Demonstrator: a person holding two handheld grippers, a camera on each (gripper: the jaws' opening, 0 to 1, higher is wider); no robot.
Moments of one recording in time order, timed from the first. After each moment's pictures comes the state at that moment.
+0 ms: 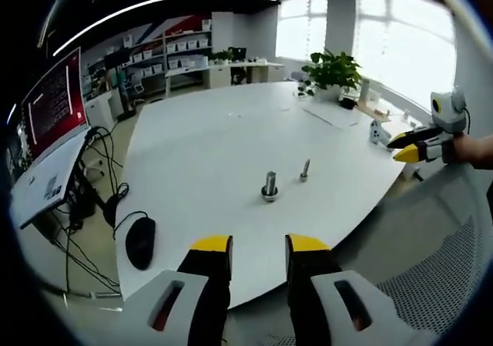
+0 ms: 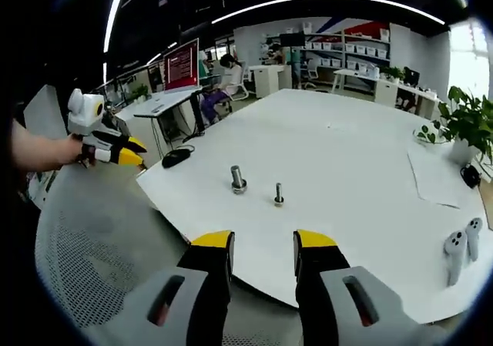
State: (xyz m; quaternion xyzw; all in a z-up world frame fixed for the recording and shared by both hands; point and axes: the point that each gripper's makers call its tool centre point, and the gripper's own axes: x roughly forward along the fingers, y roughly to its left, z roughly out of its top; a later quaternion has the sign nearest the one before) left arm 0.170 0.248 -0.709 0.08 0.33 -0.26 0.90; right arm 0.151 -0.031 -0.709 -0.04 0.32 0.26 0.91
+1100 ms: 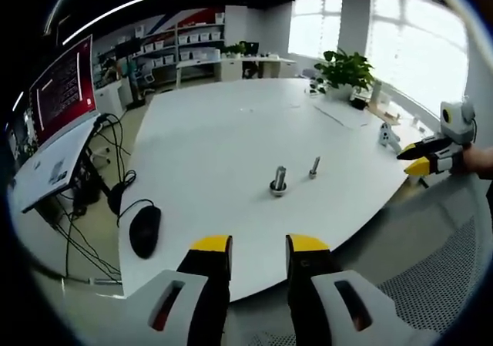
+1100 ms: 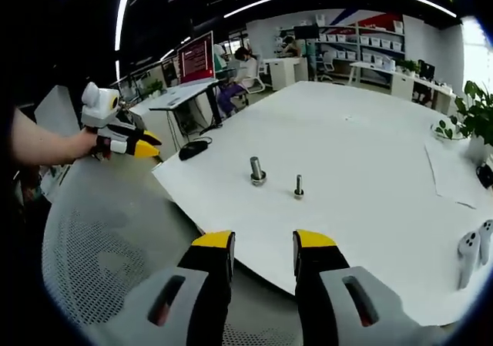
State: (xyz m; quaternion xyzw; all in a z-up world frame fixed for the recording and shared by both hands) left arm 0.171 0.256 -0.710 0.05 0.35 -0.23 0.91; right arm 0.141 -0.015 -0.712 -0.03 0.33 0.31 0.89
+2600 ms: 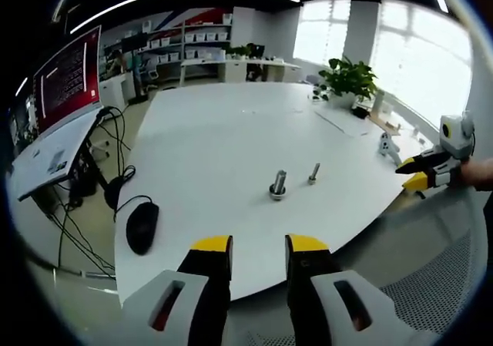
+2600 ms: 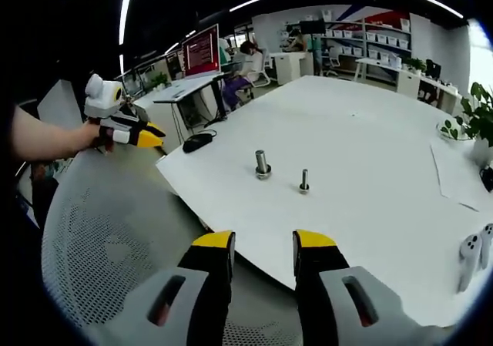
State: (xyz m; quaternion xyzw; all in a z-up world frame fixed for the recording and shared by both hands) left arm 0.172 0.257 -0.709 0.03 0.35 -0.23 0.91; right arm 0.136 -0.010 -0.718 -0.04 0.34 0.32 0.88
